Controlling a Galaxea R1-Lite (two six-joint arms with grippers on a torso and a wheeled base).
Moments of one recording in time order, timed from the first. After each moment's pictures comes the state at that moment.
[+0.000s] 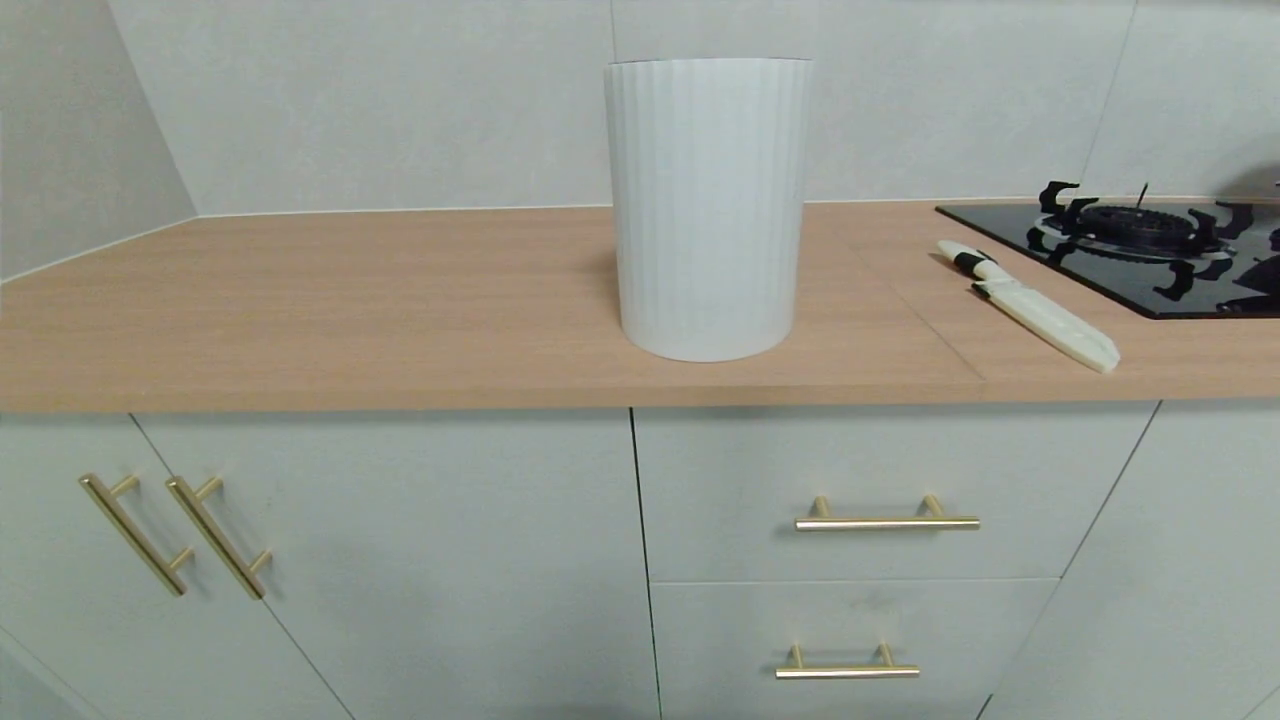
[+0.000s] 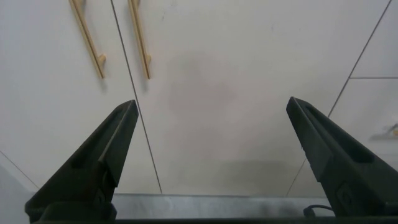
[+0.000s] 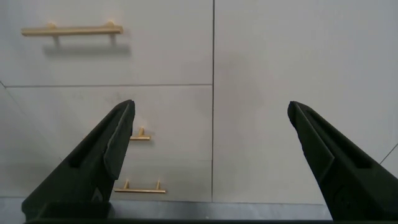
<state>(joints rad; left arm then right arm) 0.00 0.00 0.00 0.00 0.02 -0.01 0.00 0.00 0.00 0.00 0.03 0.02</state>
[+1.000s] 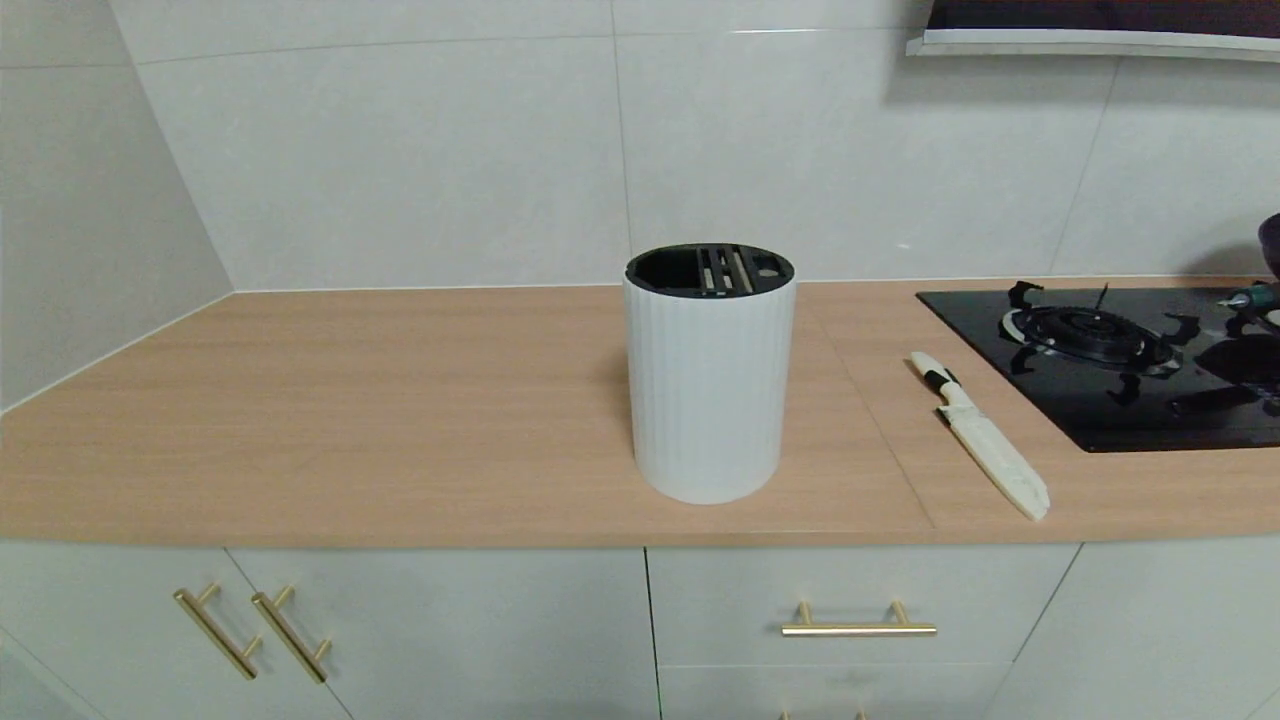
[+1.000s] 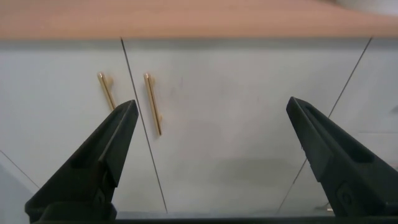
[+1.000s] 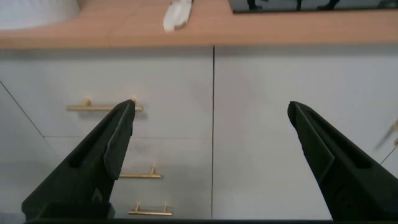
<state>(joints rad) 0.00 0.00 0.00 0.00 0.02 -0.01 0.00 0.00 0.00 0.00 0.03 0.02</state>
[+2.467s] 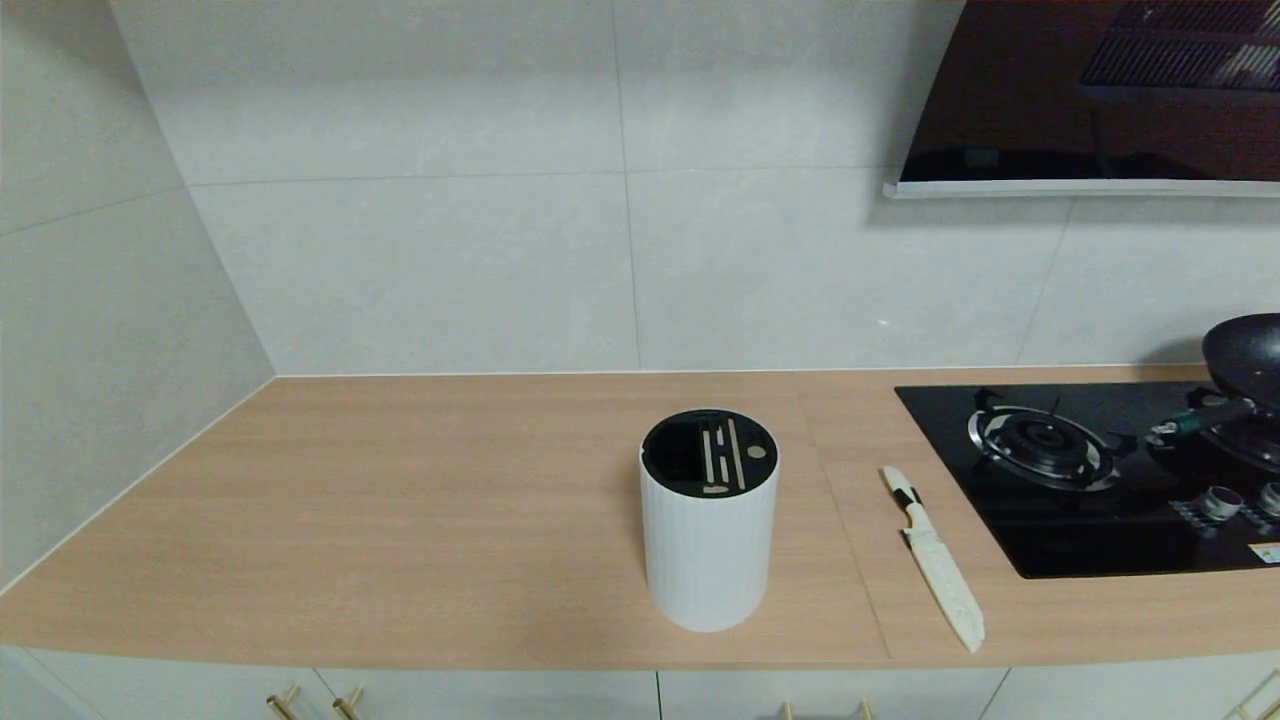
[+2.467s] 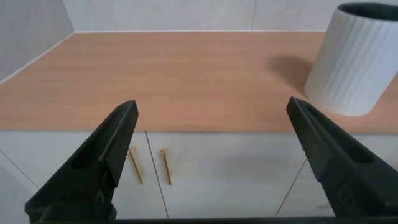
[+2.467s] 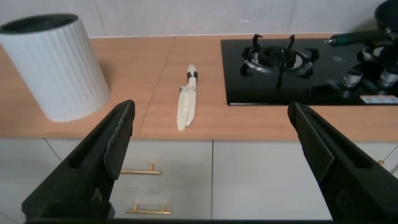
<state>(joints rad) 0.00 0.00 0.00 0.00 0.02 -0.01 0.00 0.00 0.00 0.00 0.03 0.02</state>
